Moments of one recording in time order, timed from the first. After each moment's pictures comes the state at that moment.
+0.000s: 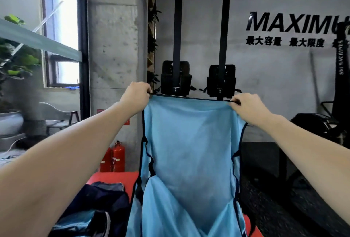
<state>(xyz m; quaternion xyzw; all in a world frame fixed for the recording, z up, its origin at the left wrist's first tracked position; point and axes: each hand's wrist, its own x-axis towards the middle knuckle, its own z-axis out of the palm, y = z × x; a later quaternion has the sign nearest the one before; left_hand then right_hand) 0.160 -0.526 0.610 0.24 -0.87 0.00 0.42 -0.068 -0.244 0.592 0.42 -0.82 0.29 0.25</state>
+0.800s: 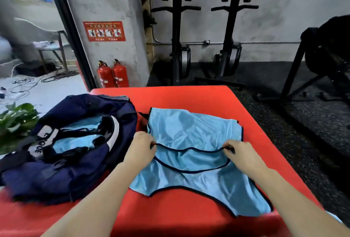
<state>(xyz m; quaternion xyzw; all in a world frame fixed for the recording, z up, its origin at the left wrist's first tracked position) 0.216 -0.484 0.160 0.27 -0.93 -0.15 0.18 -0.010 -0.211 0.167 0.40 -0.88 0.25 -0.04</state>
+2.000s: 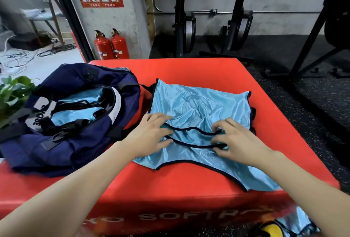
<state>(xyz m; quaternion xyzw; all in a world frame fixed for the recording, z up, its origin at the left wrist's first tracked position) 0.236 -0.482 0.134 0.02 -0.99 0.03 0.15 0.025 -0.224 0.150 0.67 -0.73 0.07 0.10</state>
